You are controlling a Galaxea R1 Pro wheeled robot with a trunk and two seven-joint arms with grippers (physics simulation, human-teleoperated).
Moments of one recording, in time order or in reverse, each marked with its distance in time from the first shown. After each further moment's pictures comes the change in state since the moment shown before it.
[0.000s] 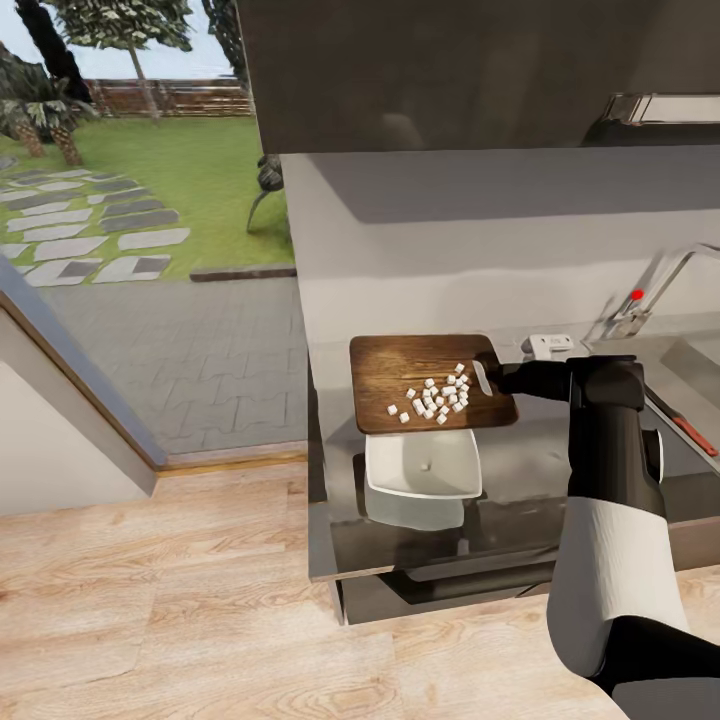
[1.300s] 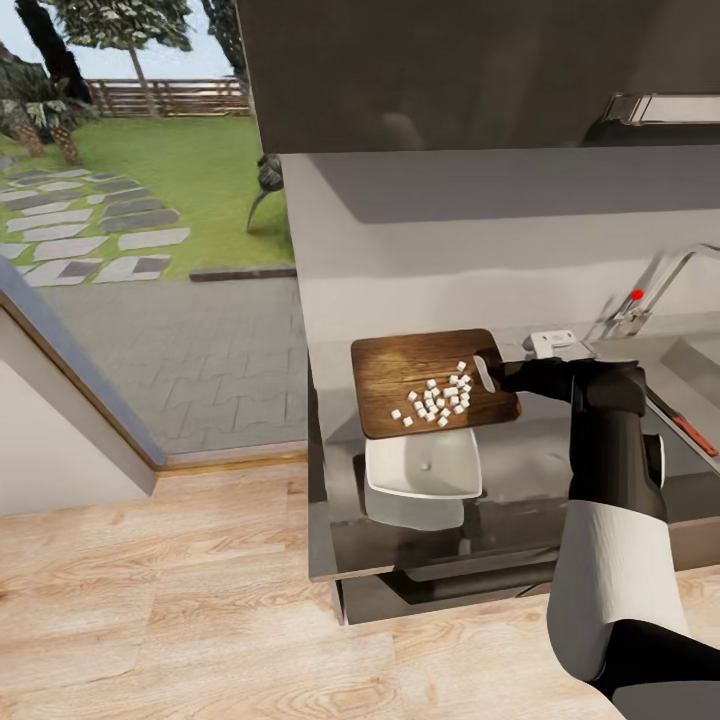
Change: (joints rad) left arm 0.000 0.000 0.000 -0.001 0.000 0.000 0.000; right arm 0.011 0.002 -0.017 0.000 -0.001 -0.122 -0.007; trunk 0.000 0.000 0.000
